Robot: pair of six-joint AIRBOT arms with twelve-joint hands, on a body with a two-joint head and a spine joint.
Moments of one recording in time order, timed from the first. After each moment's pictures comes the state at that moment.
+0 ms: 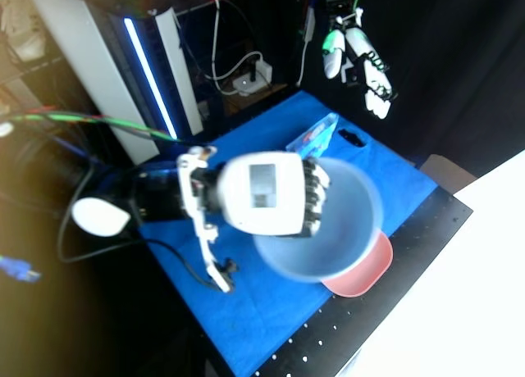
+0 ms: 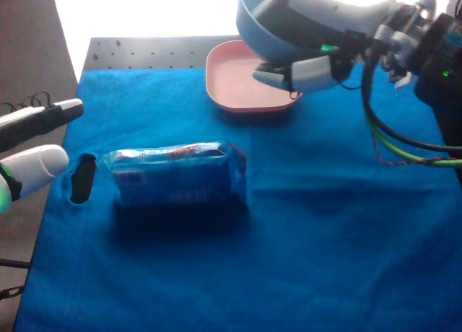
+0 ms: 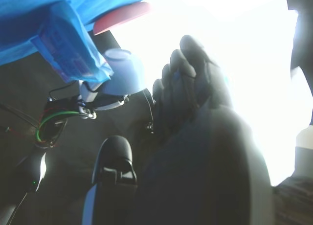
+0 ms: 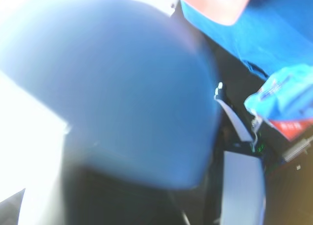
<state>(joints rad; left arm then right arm) 1.37 -0.91 1.04 -0.31 -1.35 0.60 -0.55 -1.39 1.61 -0.35 0.69 -0.38</state>
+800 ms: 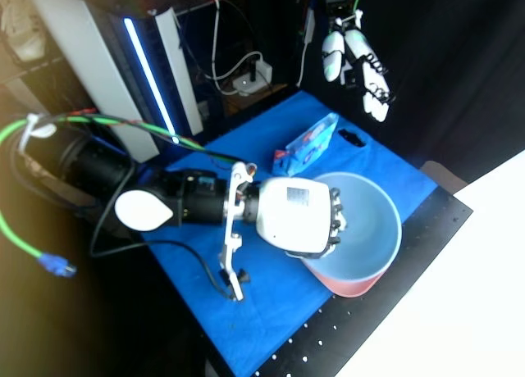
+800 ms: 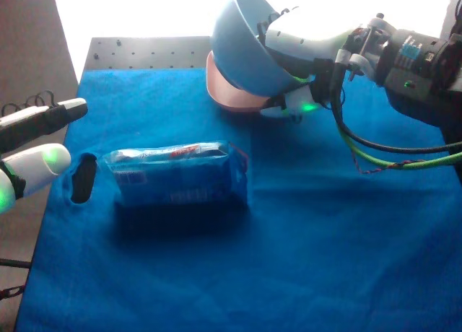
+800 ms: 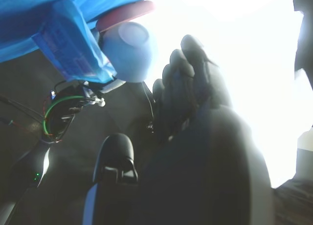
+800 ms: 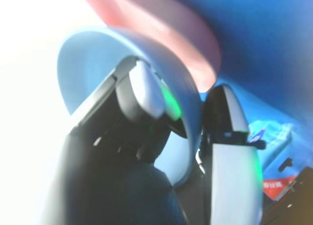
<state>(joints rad) 1.36 -0.91 1.04 -0.30 -1.35 0.59 -0.54 -1.46 1.67 -0.46 0.47 -0.38</state>
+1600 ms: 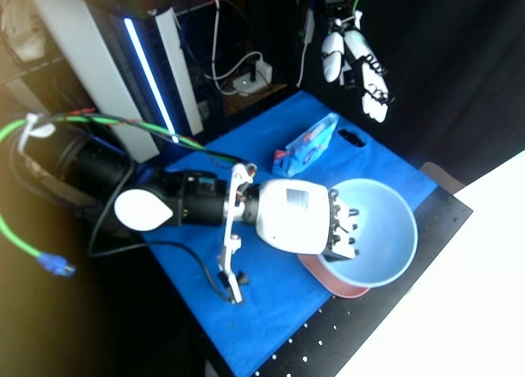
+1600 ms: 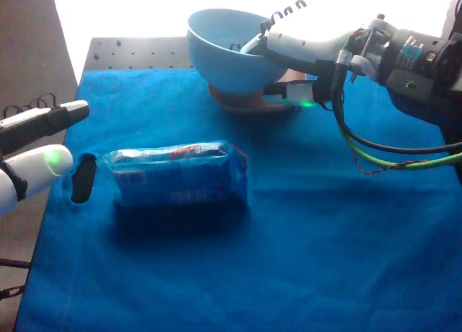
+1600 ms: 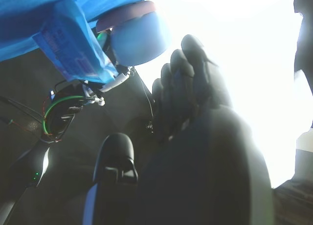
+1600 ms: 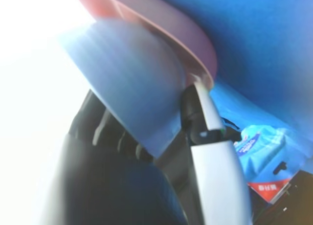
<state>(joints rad) 1.36 -0.92 1.04 -0.31 -1.35 0.59 -0.54 -1.46 1.67 -0.48 0.46 -0.38</state>
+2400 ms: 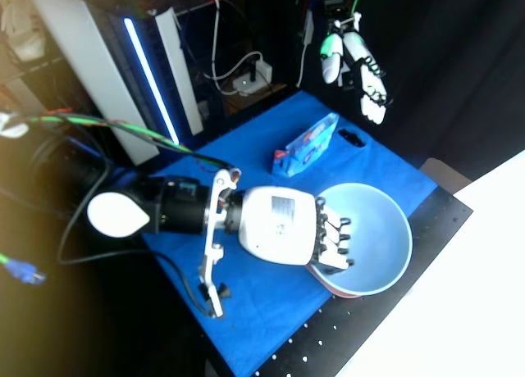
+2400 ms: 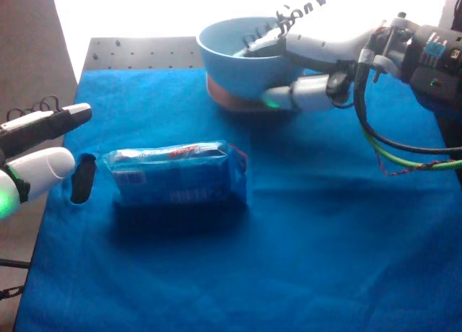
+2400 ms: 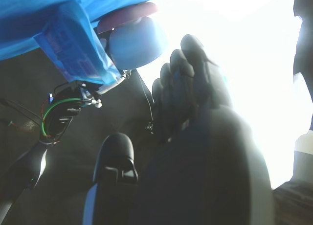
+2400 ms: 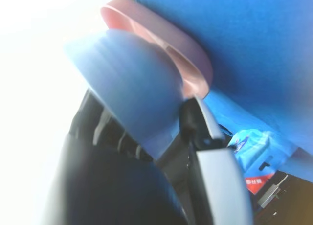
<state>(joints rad) 1.36 -0.93 1.04 -0.31 -1.35 0.59 -0.54 -1.39 1.63 -0.55 0.45 -0.38</state>
